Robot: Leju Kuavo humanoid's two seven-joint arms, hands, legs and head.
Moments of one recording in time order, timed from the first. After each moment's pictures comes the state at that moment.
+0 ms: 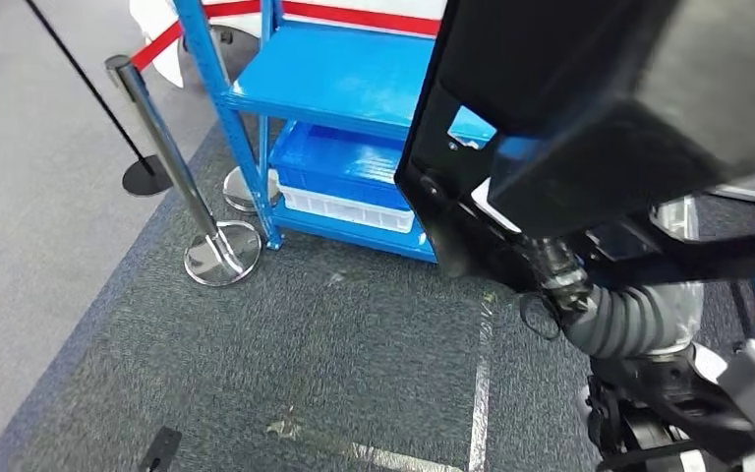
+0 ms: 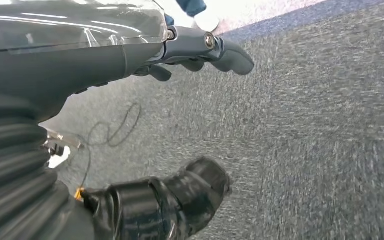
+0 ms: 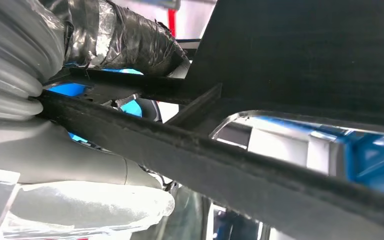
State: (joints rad) left arm -0.15 -0.15 1.30 -0.11 -1.52 0.41 -0.18; right arm -0.58 -0.35 0.67 -2.07 0.27 -0.67 0.27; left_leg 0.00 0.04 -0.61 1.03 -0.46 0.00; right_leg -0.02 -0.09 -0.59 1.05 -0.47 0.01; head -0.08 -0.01
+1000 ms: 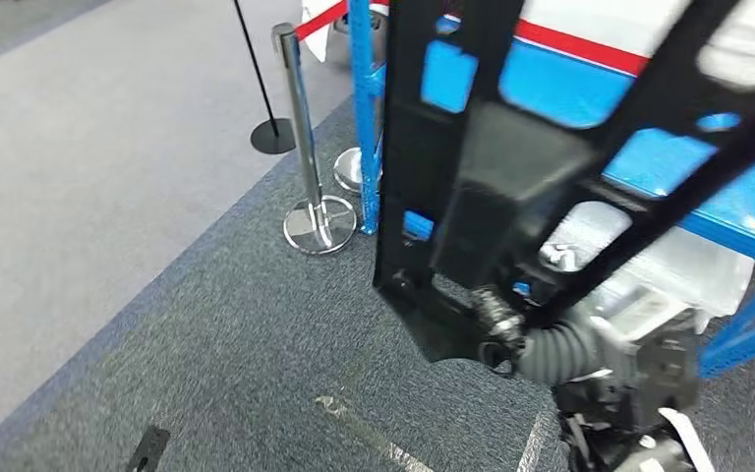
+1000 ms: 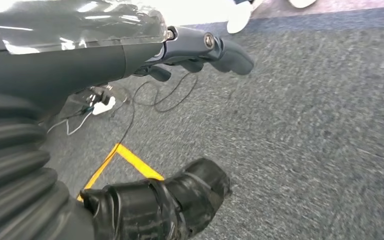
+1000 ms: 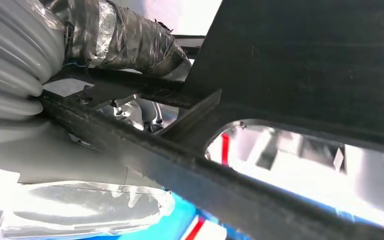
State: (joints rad) left arm -0.16 -0.12 1.31 -0.11 -1.57 0.41 -0.21; right arm -0.36 -0.35 0.64 -2.00 0.14 -0.47 0.29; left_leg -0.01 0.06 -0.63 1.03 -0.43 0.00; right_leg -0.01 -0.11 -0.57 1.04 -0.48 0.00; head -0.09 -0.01
